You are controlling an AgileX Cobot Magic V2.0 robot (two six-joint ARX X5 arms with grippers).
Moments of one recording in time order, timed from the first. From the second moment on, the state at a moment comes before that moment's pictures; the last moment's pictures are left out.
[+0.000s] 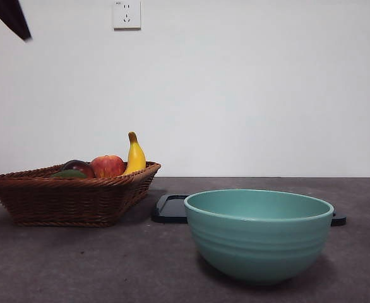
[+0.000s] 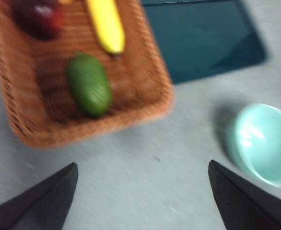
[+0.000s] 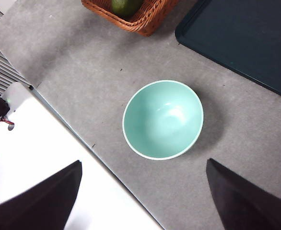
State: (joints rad) left arm -0.27 1.05 1.07 -0.91 0.27 -0.07; right arm 0.36 0.78 1.01 -1.10 -0.52 0.00
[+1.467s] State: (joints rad) left arm -0.38 1.79 1.25 -0.65 -0.05 -0.07; right arm 0.36 0.78 1.01 -1.09 -0.52 0.00
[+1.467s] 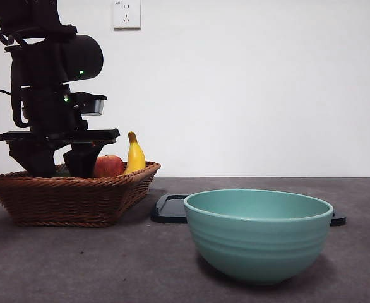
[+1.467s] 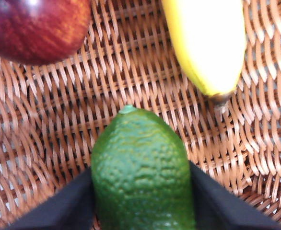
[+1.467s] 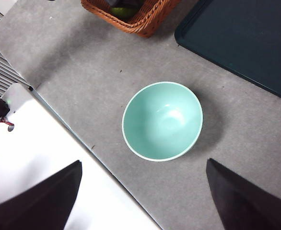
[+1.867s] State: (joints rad) left arm -0.40 1.70 1.29 -0.68 -0.04 -0.07; right arm 0.36 0.78 1.01 -1.09 -0.52 0.00
